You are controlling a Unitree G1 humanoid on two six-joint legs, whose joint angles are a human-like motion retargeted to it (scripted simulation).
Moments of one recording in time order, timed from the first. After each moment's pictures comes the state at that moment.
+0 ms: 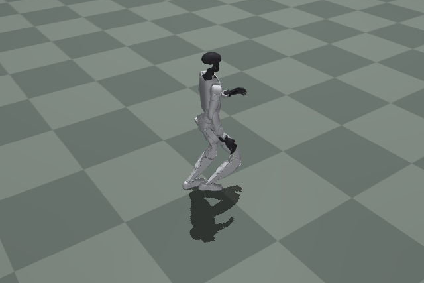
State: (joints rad) left arm 0.00 0.44 -0.27 0.19 0.14 -0.25 0.38; right arm 0.29 -0.37 0.37 0.88 -0.25 -0.18 -0.33; waist -0.17 -0.13 -0.20; left_leg -0.41 -0.31 0.10 0.98 -0.87 0.21; right_leg -0.82 -0.24 -0.02 1.52 -0.74 0.02
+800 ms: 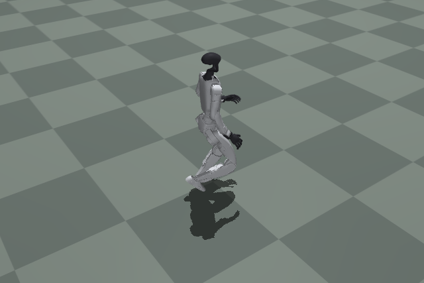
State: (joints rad) left arm 0.12 0.47 -0.28 0.31 0.08 -0.24 0.41; right arm 0.19 -0.32 0.39 0.80 -0.20 -0.18 -0.31; waist -0.14 -0.21 -0.20; left_leg -0.63 -0.38 0.10 1.14 -0.87 0.26; right_leg -0.68 -0.29 0.01 1.78 -0.57 0.06
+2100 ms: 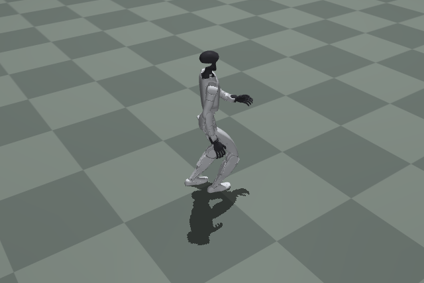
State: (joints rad) left arm -0.20 0.28 -0.41 0.69 -0.19 -0.25 0.35; right arm 0.32 -0.37 0.36 1.06 -0.07 -0.12 -0.34; waist -0.13 -0.04 -0.21; left_leg -0.37 -0.28 0.02 0.86 -0.82 0.20; right_leg -0.77 -0.03 0.08 1.15 -0.70 0.07
